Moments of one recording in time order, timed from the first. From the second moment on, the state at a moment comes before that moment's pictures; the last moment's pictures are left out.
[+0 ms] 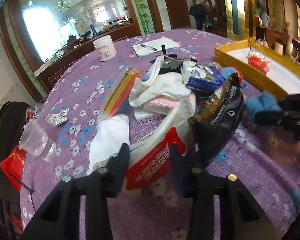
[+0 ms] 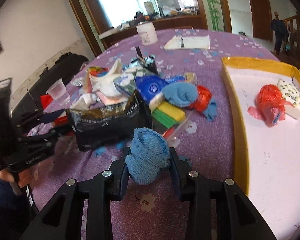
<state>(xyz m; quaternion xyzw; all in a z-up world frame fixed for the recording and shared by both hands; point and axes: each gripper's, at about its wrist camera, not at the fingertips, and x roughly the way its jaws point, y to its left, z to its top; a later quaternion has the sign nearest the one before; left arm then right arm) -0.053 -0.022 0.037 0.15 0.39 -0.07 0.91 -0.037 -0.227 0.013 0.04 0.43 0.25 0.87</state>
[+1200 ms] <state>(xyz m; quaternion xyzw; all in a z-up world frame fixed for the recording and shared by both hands) -0.019 -0.031 0.020 0.23 0.41 -0.10 0.88 -0.028 -0.212 0.008 0.03 0.51 0.23 0.83</state>
